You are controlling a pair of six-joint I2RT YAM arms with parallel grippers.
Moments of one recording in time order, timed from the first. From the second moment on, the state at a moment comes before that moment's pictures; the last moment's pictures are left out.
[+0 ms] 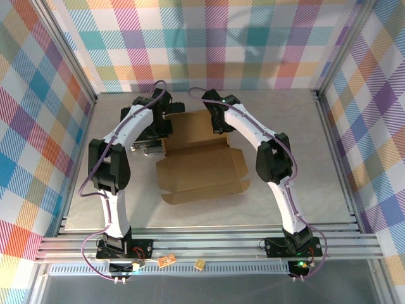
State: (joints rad) left arm -0.29 2.00 1.79 -1.10 -0.08 -0.45; right arm 0.57 2.34 2.22 -1.17 0.39 0.49
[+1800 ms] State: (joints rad) left arm -0.29 2.01 1.87 -1.16 0.14 -0.42; right arm 0.43 2.16 1.94 -0.82 0.17 0.24
